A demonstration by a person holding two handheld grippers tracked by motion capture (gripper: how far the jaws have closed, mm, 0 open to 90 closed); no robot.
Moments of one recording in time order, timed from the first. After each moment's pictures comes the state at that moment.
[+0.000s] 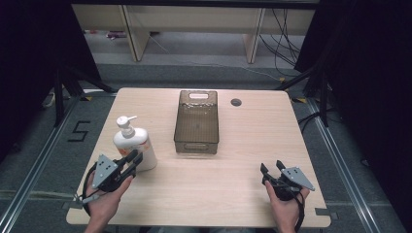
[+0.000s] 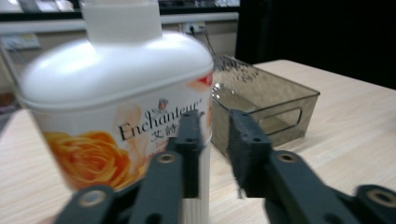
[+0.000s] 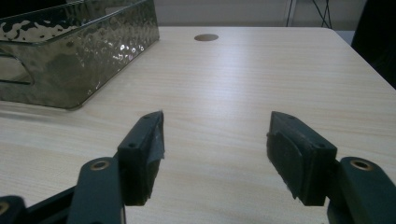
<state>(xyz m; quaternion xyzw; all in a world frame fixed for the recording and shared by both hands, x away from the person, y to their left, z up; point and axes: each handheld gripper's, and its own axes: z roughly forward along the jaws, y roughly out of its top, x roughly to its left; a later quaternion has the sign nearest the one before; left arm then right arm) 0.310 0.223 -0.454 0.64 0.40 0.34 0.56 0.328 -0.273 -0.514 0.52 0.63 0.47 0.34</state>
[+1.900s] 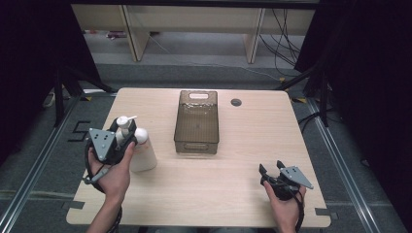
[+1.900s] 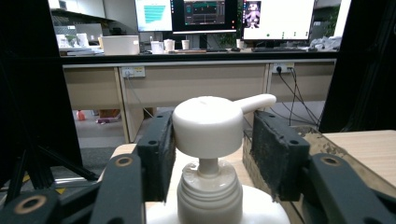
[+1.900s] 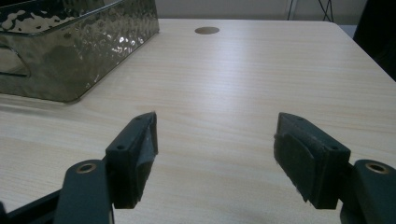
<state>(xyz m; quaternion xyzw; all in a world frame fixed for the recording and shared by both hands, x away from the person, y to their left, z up) 0.346 0.199 -0.387 0.52 0.51 0.46 0.51 0.330 -0.270 -0.513 0.53 0.64 0.45 0.33</state>
